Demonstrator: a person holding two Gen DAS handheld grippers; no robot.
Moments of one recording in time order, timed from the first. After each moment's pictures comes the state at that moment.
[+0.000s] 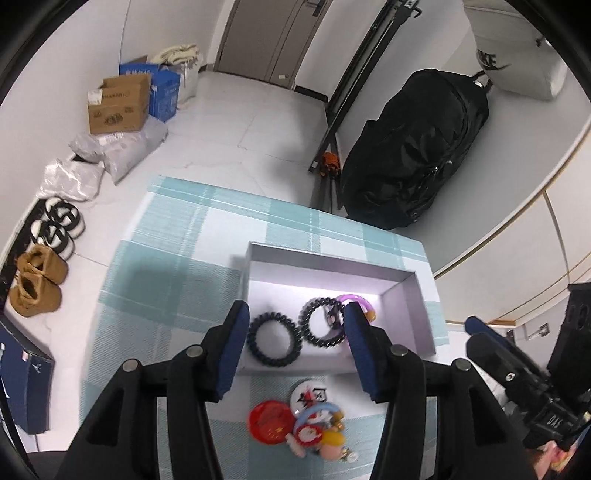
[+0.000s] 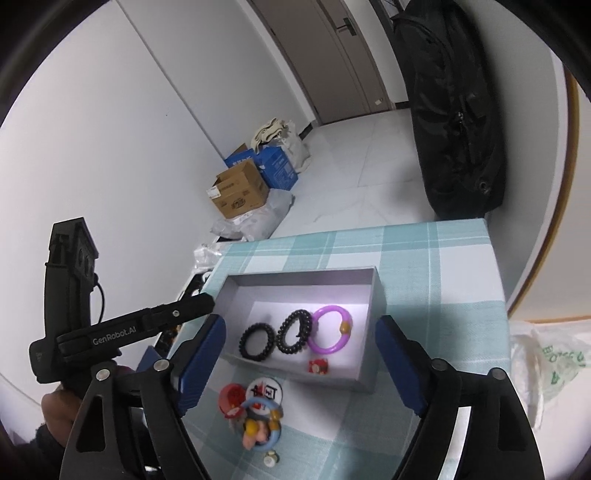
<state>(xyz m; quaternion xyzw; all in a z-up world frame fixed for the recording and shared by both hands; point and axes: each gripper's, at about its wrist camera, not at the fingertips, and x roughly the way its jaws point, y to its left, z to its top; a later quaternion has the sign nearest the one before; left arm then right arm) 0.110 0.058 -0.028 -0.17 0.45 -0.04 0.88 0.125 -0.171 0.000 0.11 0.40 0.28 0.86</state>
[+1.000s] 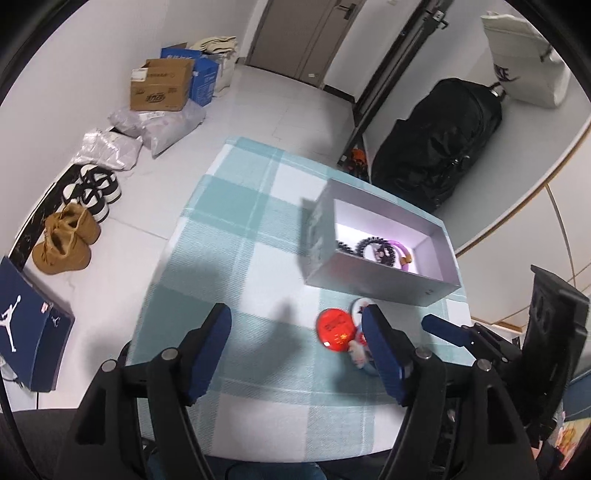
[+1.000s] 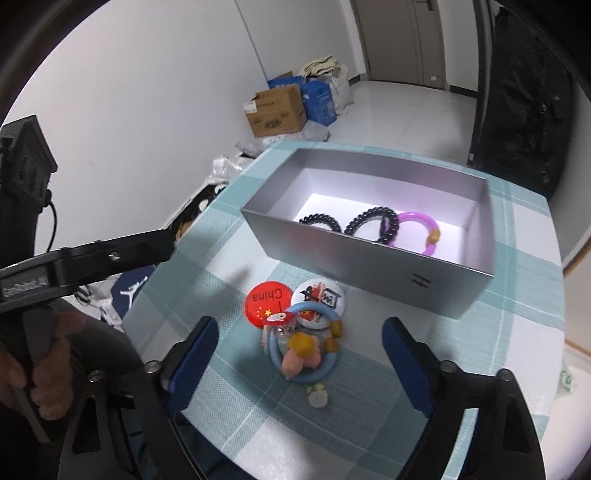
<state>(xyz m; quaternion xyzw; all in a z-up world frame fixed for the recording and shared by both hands) 0.037 0.098 -0.043 -0.20 0.46 0.00 0.87 0.068 -0.085 -0.056 -0.05 0.47 0.34 0.81</state>
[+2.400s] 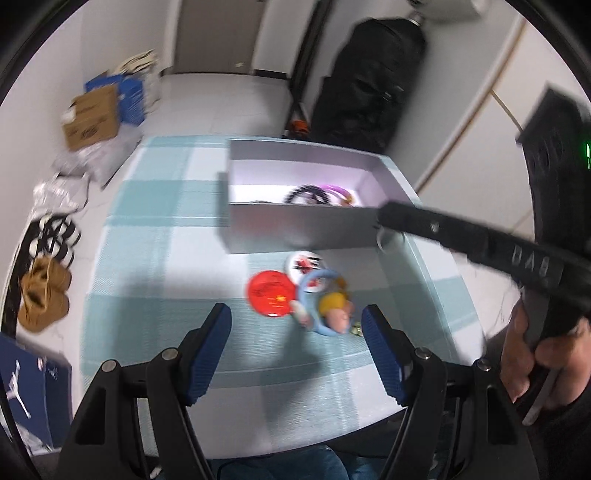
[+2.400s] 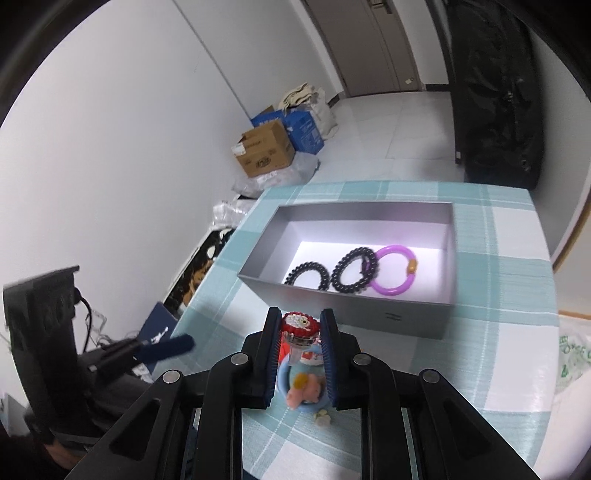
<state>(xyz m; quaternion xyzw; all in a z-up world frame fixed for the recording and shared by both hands) 0.029 0.030 -0.052 -0.07 0.47 -0.11 0.87 0.086 -0.127 -0.018 0.06 0.44 0.32 0.84</state>
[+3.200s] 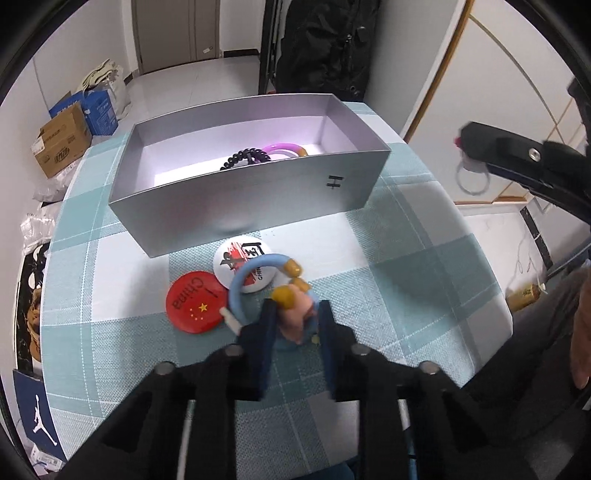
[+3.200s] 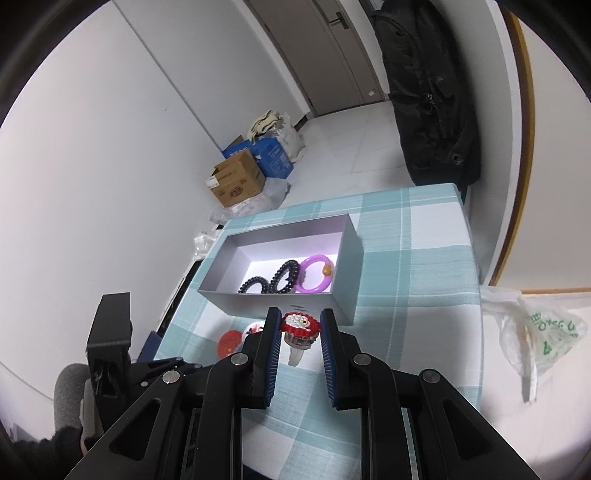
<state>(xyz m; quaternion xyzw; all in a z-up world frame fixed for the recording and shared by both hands) 0.050 -0.017 -0.071 0.00 0.52 -0.12 0.85 0.079 -0.209 -0.006 0.11 0.42 0.28 0.85</state>
